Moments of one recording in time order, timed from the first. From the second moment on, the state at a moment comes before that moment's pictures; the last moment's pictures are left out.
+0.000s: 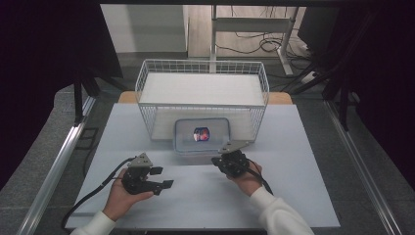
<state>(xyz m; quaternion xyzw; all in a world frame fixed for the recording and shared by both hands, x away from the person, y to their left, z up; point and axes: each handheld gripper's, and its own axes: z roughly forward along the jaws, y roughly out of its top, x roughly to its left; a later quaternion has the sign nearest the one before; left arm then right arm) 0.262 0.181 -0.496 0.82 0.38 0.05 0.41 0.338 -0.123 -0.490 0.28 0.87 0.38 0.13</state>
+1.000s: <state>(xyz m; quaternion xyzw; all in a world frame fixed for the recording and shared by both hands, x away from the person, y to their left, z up) 0.260 0.181 -0.495 0.82 0.38 0.05 0.42 0.371 -0.082 -0.499 0.30 0.87 0.37 0.12</state>
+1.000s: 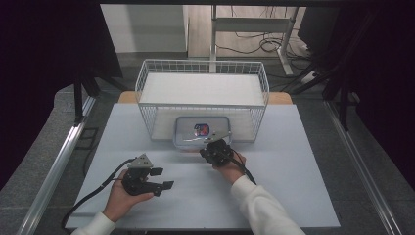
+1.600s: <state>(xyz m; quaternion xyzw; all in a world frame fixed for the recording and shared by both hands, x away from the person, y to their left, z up) 0.260 0.182 -0.494 0.82 0.38 0.05 0.42 0.402 -0.085 -0.493 0.36 0.84 0.37 0.13</state>
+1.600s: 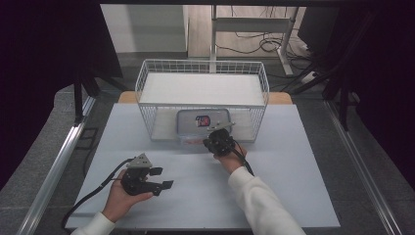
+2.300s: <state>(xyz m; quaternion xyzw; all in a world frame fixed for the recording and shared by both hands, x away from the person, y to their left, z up) 0.260 0.184 -0.493 0.82 0.38 0.05 0.41 0.425 -0.076 -0.496 0.39 0.83 0.38 0.13</state>
